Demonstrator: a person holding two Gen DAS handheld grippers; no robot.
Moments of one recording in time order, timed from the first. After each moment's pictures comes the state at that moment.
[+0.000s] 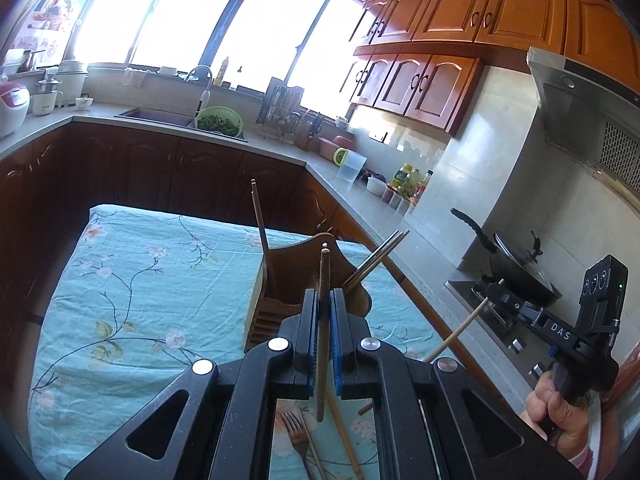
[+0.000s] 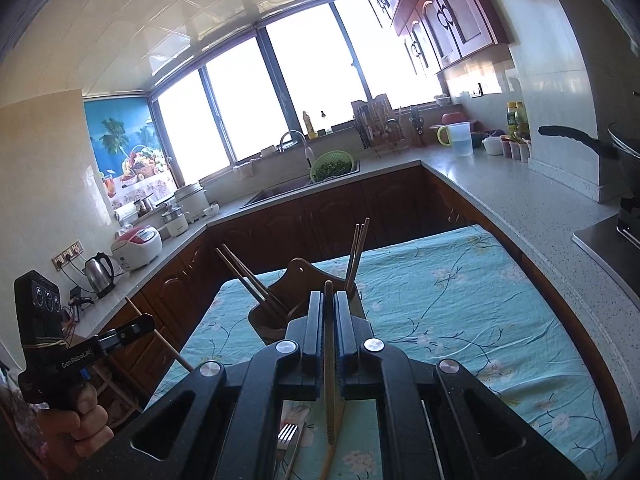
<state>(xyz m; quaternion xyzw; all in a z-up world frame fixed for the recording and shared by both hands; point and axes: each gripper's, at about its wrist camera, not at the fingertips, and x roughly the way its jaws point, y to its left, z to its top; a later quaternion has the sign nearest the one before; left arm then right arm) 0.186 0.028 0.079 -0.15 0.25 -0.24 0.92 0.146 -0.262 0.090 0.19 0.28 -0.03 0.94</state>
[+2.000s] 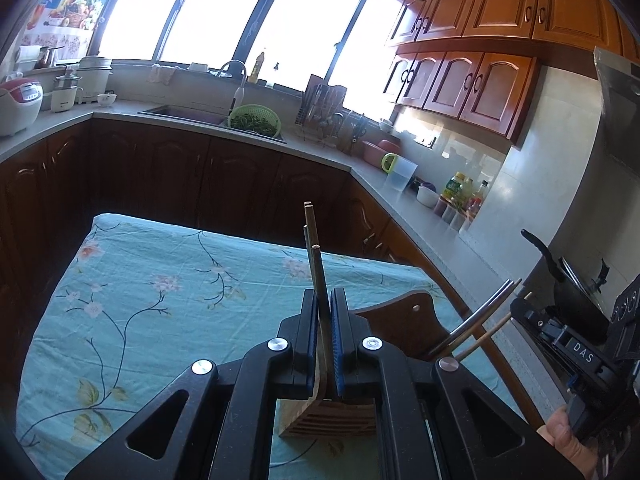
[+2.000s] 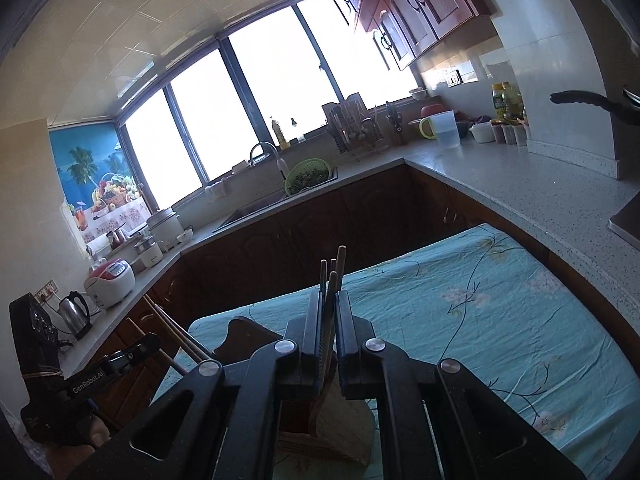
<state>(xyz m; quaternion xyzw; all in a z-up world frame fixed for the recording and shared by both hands) 0.342 -0.005 0.053 -0.15 0.26 -0.17 0.94 0.258 -0.294 0.023 0.24 0.26 -0.07 0.93</state>
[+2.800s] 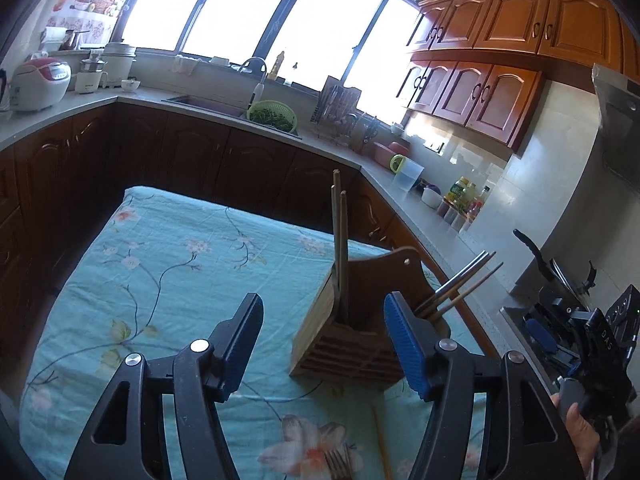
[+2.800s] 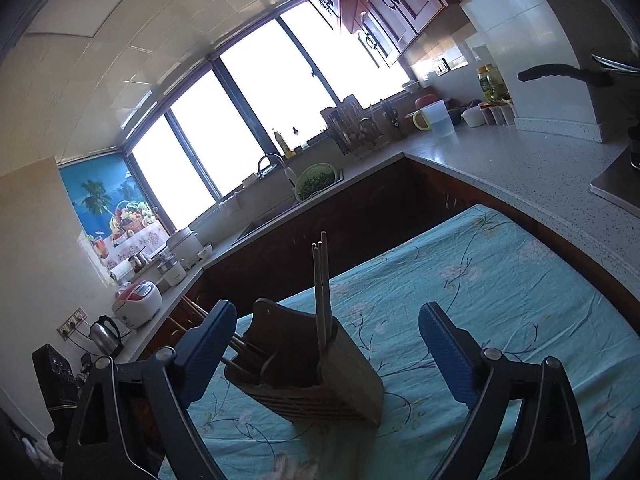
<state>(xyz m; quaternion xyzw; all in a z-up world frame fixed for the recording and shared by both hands) 0.243 0.027 0.046 -0.18 0.28 -0.15 0.93 0.191 -0.311 0.035 0.30 0.24 -0.06 0.92</state>
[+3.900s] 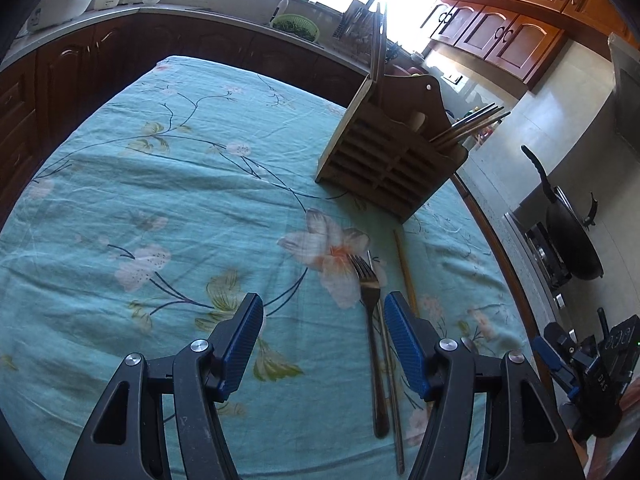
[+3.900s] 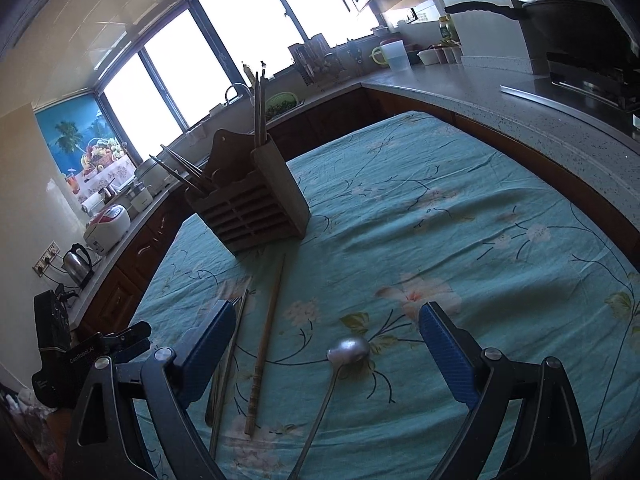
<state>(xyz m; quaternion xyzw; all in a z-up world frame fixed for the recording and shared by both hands) 0.140 0.022 -0.018 -0.20 0.41 -0.16 0.88 0.032 -0.269 -0.032 0.27 0.37 -0.09 0.88</state>
